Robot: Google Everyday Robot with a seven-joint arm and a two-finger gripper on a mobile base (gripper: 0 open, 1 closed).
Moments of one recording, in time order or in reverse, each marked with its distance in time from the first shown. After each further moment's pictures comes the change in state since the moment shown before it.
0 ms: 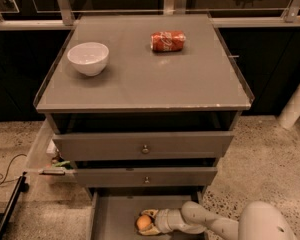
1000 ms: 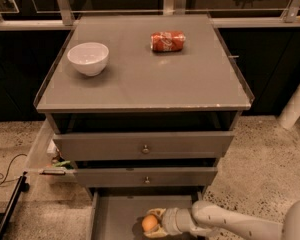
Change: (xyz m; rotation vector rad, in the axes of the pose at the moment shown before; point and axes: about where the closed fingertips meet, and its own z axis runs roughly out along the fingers) arm -0.081 0.032 -0.090 0.039 0.046 0.011
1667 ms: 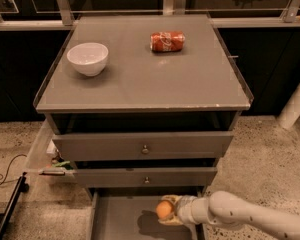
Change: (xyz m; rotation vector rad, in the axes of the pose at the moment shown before) arm -0.060 -0.021 -0.110 0.137 0.099 -0.088
